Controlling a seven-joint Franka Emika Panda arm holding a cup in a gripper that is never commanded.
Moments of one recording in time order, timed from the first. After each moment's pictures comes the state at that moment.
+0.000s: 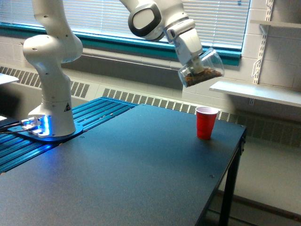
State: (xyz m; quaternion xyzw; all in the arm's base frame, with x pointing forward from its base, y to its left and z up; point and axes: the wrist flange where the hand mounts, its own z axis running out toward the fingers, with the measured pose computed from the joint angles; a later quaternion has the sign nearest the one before) arm 0.499 0.032 0.420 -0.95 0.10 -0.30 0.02
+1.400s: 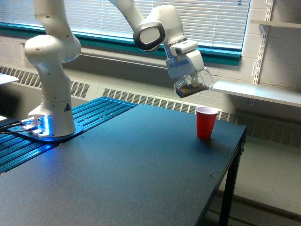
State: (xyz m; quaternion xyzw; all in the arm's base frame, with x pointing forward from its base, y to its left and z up) arm 0.462 0.143 0.352 -0.97 -0.07 -0.23 0.02
